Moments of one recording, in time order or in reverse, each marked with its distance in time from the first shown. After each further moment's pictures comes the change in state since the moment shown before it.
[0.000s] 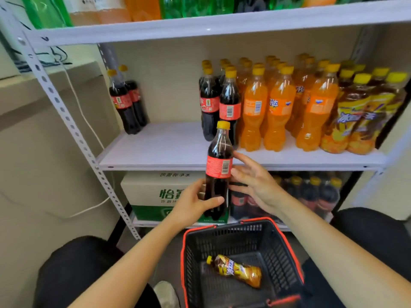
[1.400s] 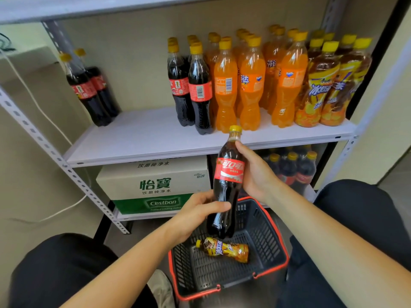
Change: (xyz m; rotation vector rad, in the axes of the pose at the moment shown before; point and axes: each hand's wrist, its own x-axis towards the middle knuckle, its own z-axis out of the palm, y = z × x) left_hand -0.024 0.005 0.064 -0.295 -0.309 -0.190; right_hand -0.032 -0.002 -0.016 0.375 0.226 0.131
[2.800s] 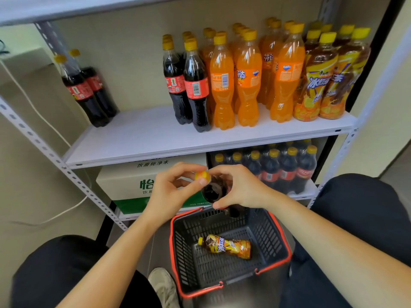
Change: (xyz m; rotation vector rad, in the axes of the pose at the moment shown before) left_hand -0.017 0.039 -0.034 0.234 0.278 0.516; right_hand -0.003 0.026 -0.016 -1.034 -0.284 -0.291
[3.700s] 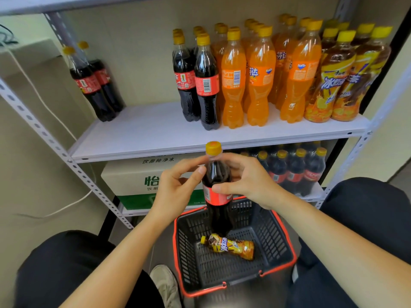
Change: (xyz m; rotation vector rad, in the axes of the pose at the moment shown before) left_hand 0.002 -0.009 -0.001 -0.048 0.097 0.052; right_hand 0.002 -0.017 0.004 0.412 0.092 -0.074
